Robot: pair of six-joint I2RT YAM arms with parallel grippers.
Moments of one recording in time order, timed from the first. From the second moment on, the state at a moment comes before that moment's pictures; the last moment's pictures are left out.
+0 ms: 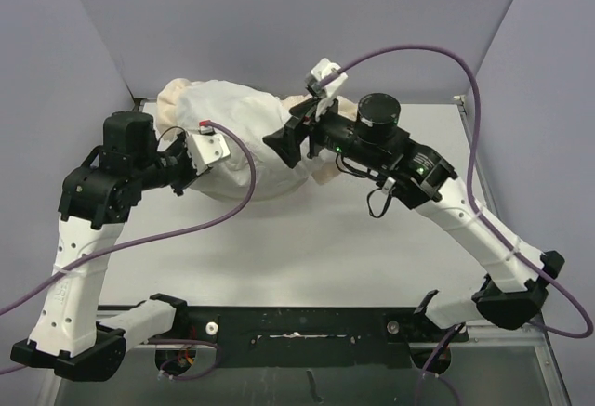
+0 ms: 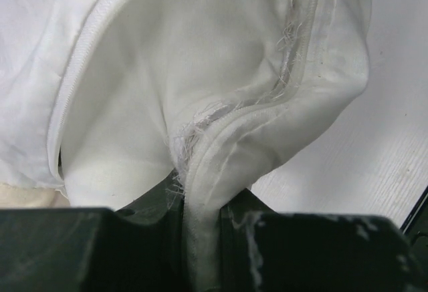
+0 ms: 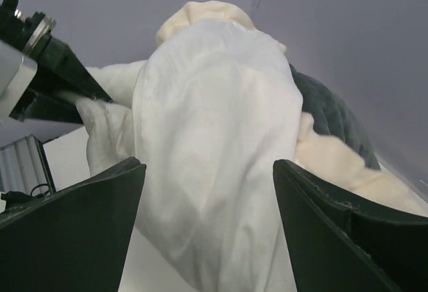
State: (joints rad) left arm -0.29 1.10 1.60 -1.15 0.41 0.79; right arm 0.86 1.42 1.72 -0.37 -0.14 0.02
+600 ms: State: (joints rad) left arm -0.29 1.13 1.76 -1.19 0.44 0.70; right arm 0.69 1.22 1.49 -0.41 -0.07 0.01
